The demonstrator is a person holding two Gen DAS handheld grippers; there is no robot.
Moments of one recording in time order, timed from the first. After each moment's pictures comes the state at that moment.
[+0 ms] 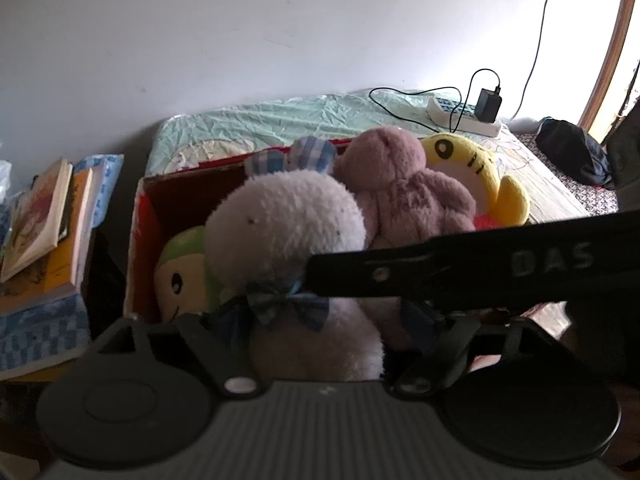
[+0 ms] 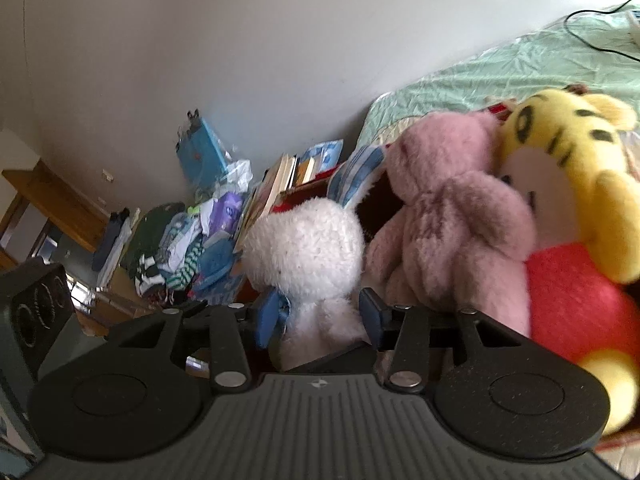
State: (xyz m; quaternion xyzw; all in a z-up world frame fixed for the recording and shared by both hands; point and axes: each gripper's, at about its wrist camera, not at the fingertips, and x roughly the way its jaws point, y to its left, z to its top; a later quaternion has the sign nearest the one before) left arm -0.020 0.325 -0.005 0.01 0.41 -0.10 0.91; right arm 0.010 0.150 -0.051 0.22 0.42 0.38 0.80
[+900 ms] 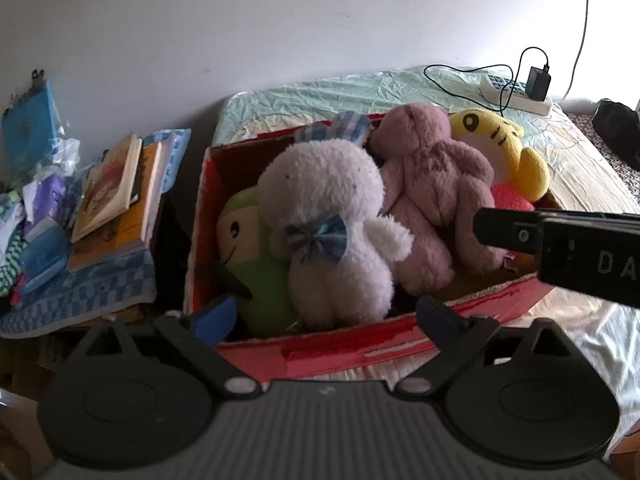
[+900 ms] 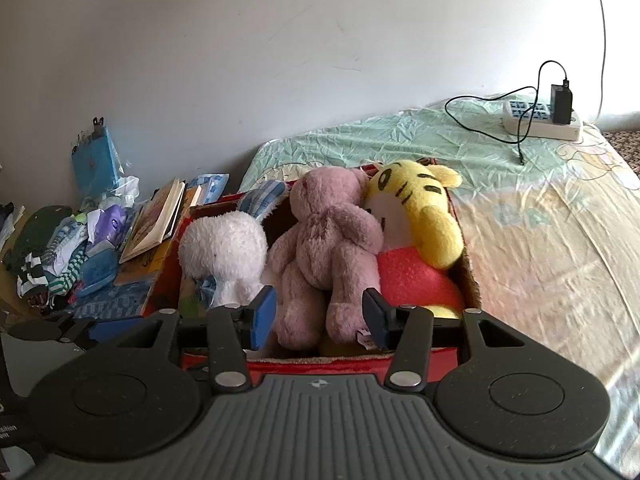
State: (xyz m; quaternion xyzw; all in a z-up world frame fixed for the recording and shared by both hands) left arm -0.059 0.306 0.018 0.04 0.45 0.01 0.89; right arm -0.051 0.135 -0.011 0.09 0.38 0.19 0.90
